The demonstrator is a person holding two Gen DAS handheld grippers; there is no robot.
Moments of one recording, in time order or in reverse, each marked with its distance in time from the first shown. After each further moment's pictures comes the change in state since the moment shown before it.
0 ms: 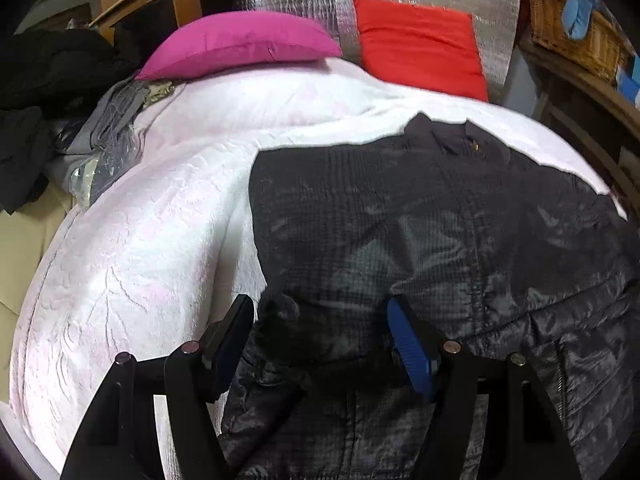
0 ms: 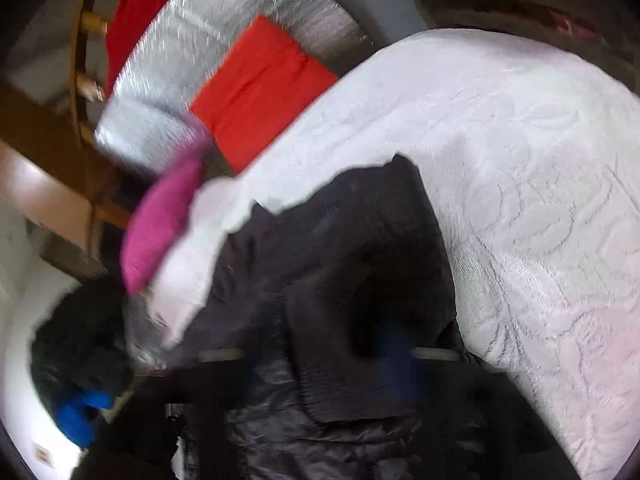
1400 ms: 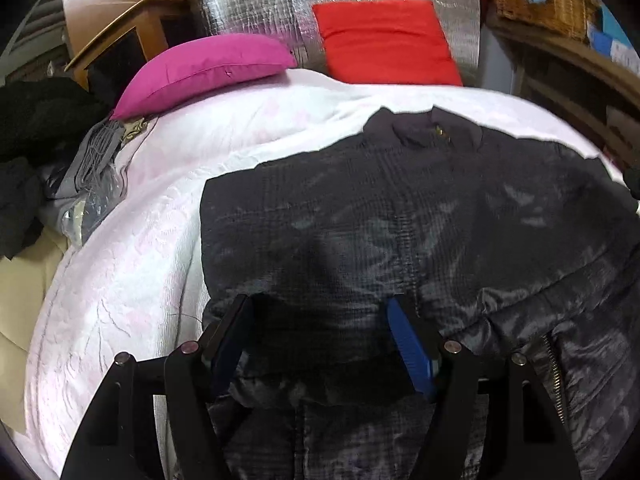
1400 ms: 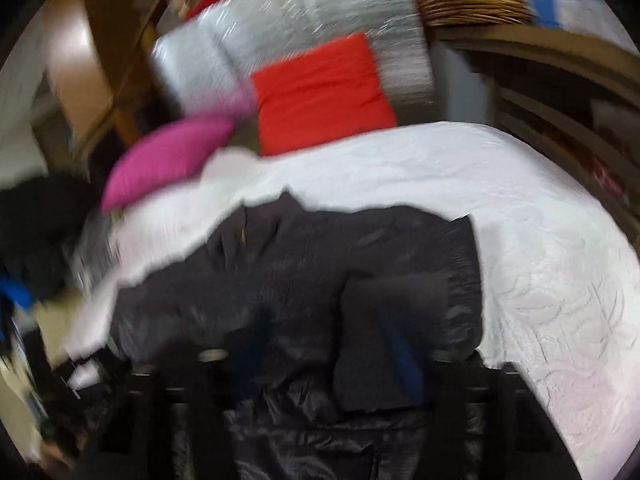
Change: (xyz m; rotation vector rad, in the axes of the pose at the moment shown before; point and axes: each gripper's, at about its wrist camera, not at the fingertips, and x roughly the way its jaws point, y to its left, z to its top) left arm 0.007 -0.043 -0.010 0.159 -0.023 0.036; right arm 0.003 0.096 -0.060 -0.523 -0.066 -0.223
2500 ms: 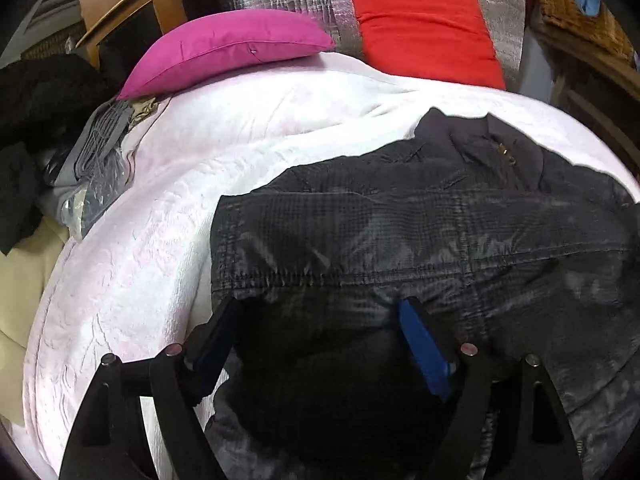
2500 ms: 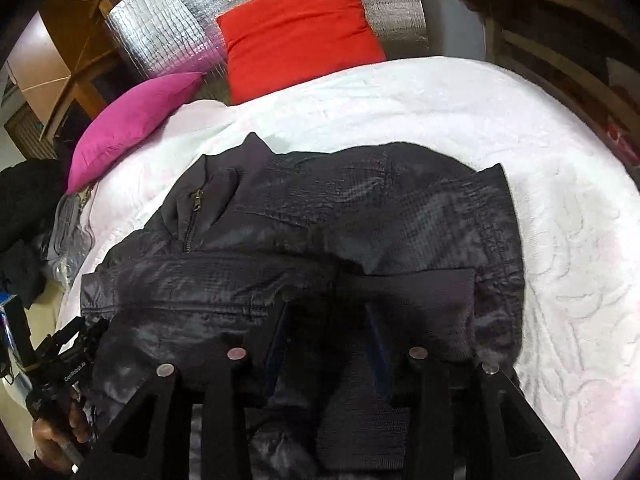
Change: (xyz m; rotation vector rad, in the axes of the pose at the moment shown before) left arm 0.041 0.031 0.030 -0.103 0.054 0.036; right arm 0.071 -0.019 0.016 0.089 0.189 -0.008
